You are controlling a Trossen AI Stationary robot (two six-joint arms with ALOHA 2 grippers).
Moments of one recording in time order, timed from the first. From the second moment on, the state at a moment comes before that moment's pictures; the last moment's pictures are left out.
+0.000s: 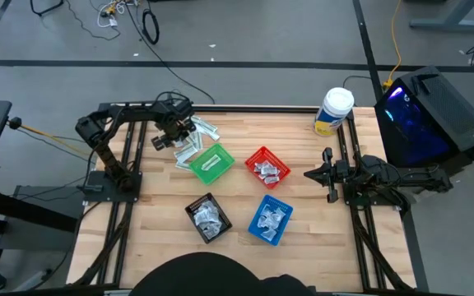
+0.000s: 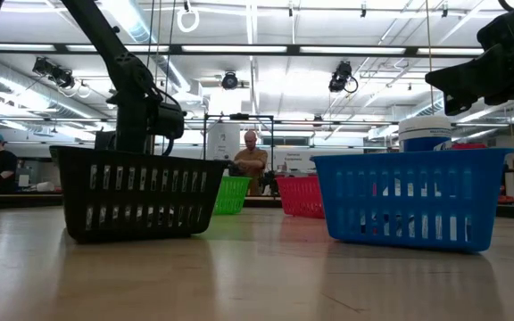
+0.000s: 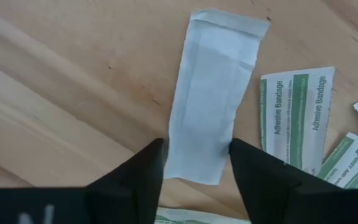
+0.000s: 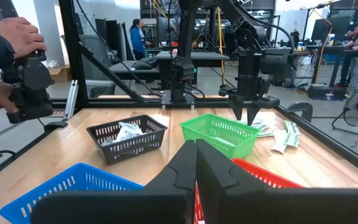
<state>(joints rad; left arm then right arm) 0.80 1.72 0.90 -0.69 -0.06 -1.36 0.03 0.01 0.02 0.01 0.01 -0.01</state>
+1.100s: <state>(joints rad) 0.76 1.71 0.89 -0.69 -0.08 -1.34 0.03 0.01 0.02 0.01 0.01 -0.01</state>
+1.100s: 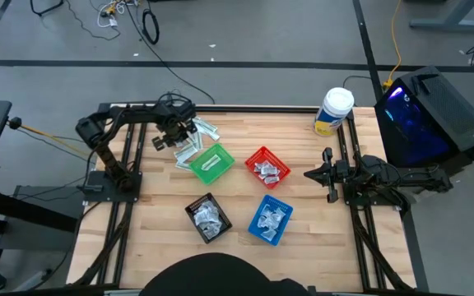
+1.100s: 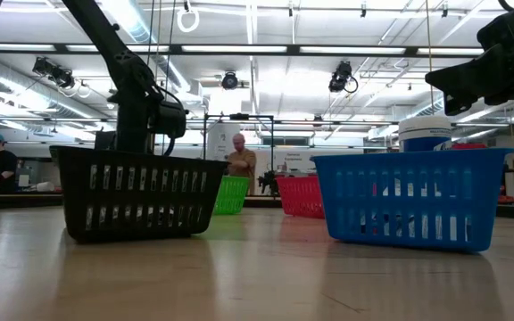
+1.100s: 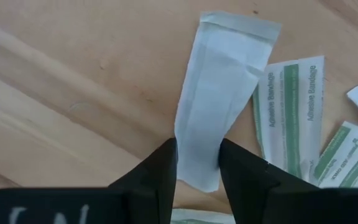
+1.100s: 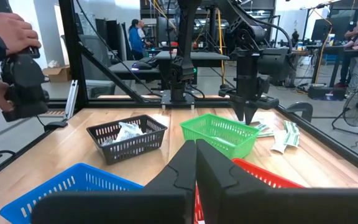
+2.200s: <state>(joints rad) 0.50 1.33 0.90 -0.74 -0.15 -0.96 0.03 0.01 0.02 0.01 0.01 -0.01</state>
